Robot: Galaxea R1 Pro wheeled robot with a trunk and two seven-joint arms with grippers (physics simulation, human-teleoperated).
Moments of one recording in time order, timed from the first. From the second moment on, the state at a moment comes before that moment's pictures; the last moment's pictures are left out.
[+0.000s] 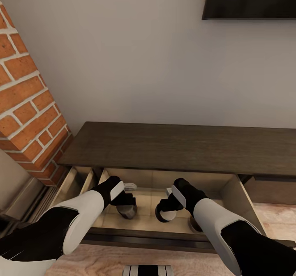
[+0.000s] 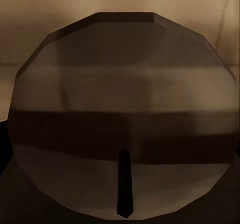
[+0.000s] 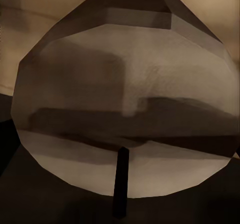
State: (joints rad) left arm -1.07 -0.17 -0.12 -0.06 0.24 0.73 0.11; right arm -0.97 0.15 0.31 -0.27 -0.30 0.91 0.01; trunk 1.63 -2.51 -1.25
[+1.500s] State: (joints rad) left arm -1.07 -0.17 -0.12 -0.06 0.24 0.73 0.11; right arm -0.97 0.15 0.31 -0.27 -0.30 0.91 0.01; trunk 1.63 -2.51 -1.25
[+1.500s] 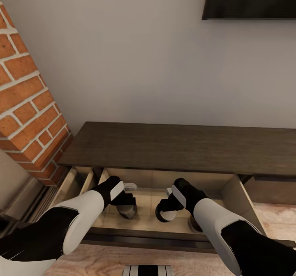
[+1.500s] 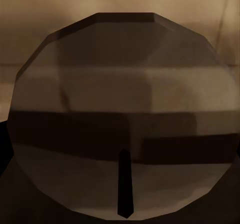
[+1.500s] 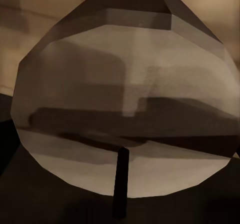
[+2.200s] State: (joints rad) left arm -1.07 -0.17 -0.12 -0.06 0.24 0.73 0.11; right arm -0.97 0.15 0.31 -0.27 -0.31 0.83 0.00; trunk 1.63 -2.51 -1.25
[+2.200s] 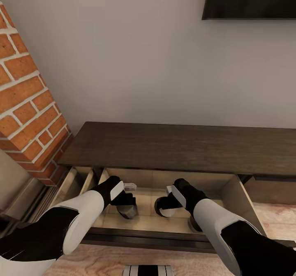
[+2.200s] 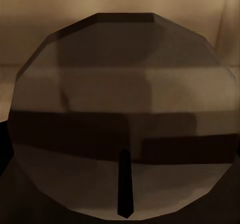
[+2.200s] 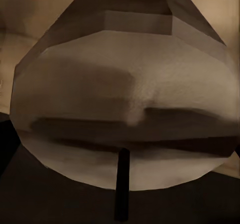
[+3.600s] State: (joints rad) left arm -1.07 -0.17 -0.12 -0.07 0.25 0.73 0.11; right arm -0.96 0.15 0.31 -0.27 -0.31 0.83 0.00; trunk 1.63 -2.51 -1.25
